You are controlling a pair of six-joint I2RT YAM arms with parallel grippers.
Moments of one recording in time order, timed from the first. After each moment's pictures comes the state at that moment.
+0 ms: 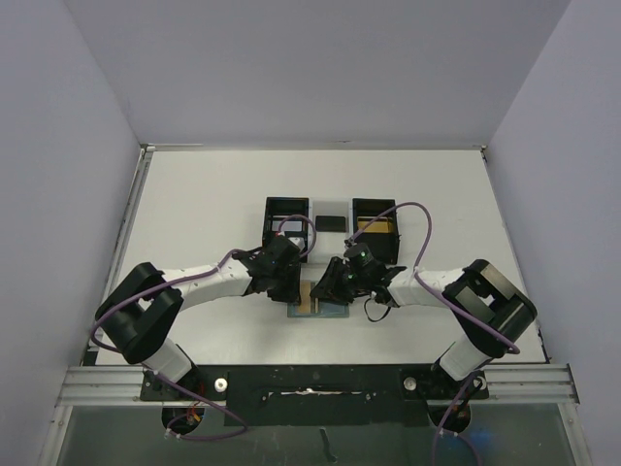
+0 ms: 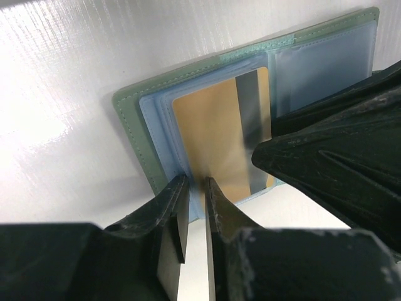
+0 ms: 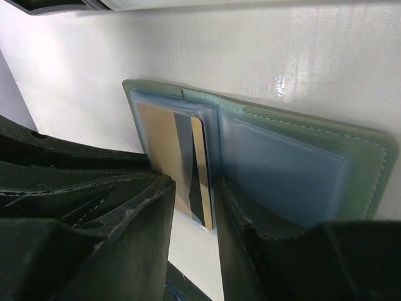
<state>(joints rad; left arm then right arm) -0.80 1.58 0.83 -0.32 0.07 -0.65 0.72 1.59 0.61 0.18 -0.27 1.04</state>
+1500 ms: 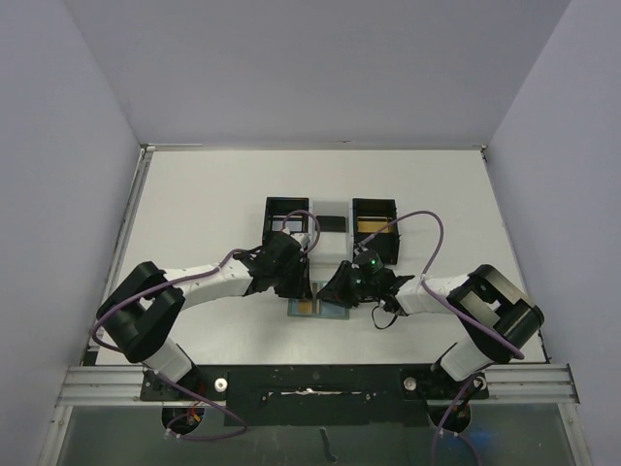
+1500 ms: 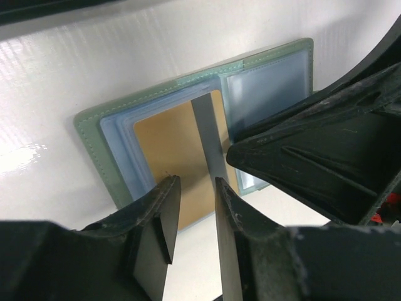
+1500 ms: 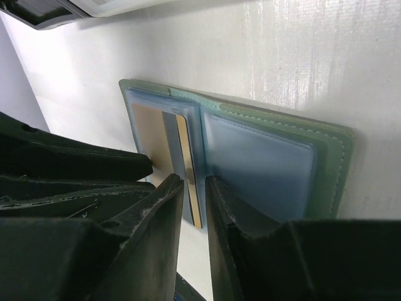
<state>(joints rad) -0.81 1.57 0.83 -0.22 0.12 -0.67 0.70 1.54 0.51 0.27 -0.24 1.09</state>
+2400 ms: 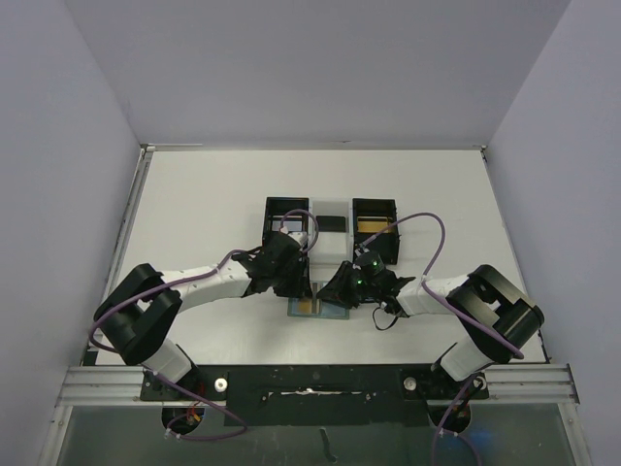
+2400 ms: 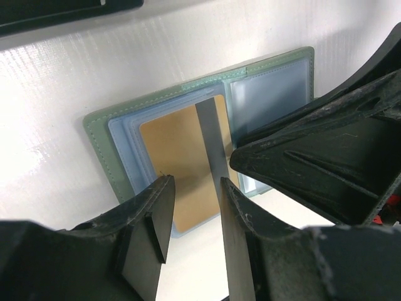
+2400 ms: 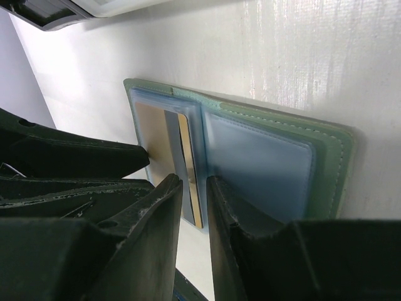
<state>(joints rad) -0.81 1.57 0.82 -0.21 0.10 -0.68 0.69 1.54 0.48 0.34 -0.26 1.12</state>
